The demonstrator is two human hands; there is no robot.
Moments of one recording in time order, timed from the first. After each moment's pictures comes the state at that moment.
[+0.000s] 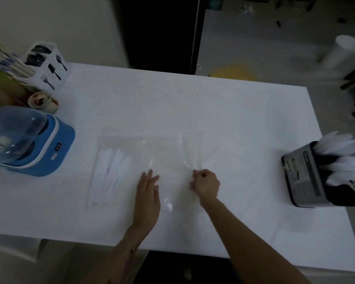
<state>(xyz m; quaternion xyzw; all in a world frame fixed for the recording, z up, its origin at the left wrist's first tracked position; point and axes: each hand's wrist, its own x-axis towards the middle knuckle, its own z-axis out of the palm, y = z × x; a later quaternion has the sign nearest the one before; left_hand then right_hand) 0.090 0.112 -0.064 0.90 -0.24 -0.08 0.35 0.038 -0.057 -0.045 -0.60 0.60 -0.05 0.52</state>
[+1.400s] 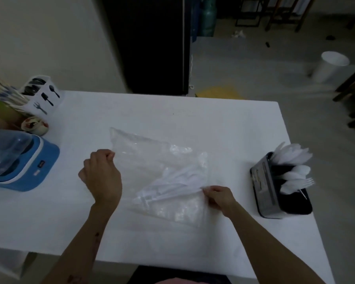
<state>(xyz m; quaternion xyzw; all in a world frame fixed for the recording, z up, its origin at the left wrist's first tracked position) 0.118 0.033 0.074 0.96 -0.09 0.18 0.22 -0.074 -0.201 -0.055 -0.48 0.52 0.01 0.71</state>
